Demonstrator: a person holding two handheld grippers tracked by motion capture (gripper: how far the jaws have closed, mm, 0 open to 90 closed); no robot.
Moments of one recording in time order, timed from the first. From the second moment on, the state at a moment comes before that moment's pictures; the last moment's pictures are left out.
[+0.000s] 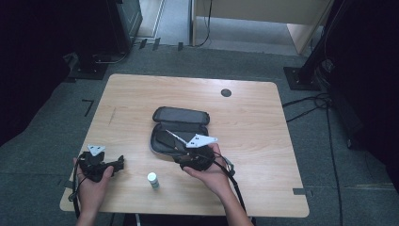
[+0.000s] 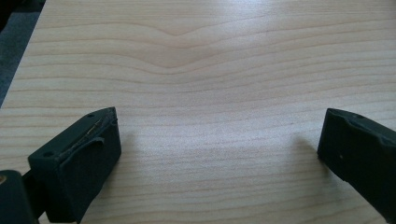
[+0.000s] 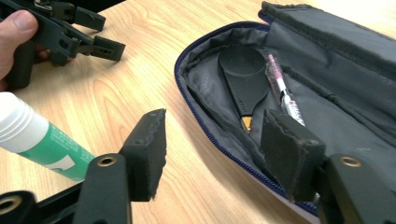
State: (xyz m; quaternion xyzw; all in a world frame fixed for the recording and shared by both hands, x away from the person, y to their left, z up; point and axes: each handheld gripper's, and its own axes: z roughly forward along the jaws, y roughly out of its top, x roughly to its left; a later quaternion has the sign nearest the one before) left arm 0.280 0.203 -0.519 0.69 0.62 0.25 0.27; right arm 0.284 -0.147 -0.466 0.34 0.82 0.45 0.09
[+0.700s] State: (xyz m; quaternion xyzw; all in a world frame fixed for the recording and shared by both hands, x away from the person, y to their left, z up) left arm 0.280 0.203 -0.519 0.69 0.62 0.25 0.27; right arm 0.255 -0.137 -0.469 0.32 0.82 0.48 0.08
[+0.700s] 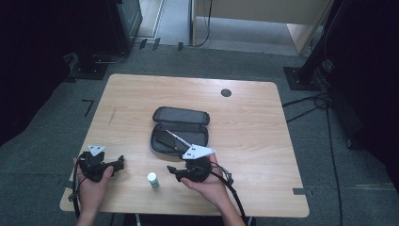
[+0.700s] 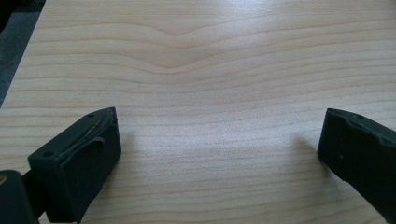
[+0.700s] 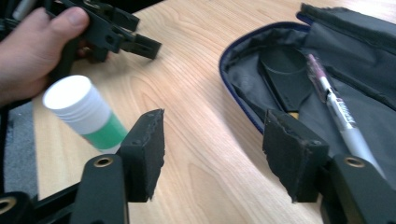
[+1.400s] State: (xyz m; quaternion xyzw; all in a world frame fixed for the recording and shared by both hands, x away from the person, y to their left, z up) left arm 0.280 0.203 -0.519 0.69 0.62 0.25 0.27; right arm 0.236 -0.128 -0.463 0.29 0.81 0.51 0.07
